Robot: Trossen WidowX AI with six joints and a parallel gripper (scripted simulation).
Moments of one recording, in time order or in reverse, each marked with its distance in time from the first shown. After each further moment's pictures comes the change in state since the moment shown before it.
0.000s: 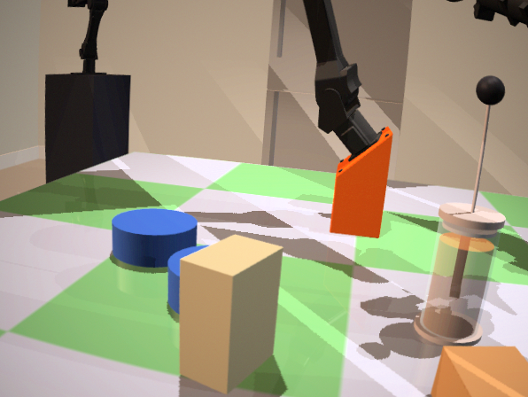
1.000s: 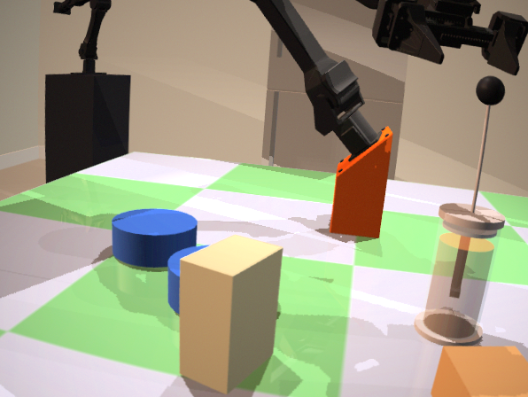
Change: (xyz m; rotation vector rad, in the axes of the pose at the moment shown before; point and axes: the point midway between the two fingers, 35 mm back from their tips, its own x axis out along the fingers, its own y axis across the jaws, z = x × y) arm 0.006 -0.093 -0.154 0.754 0.288 -0.131
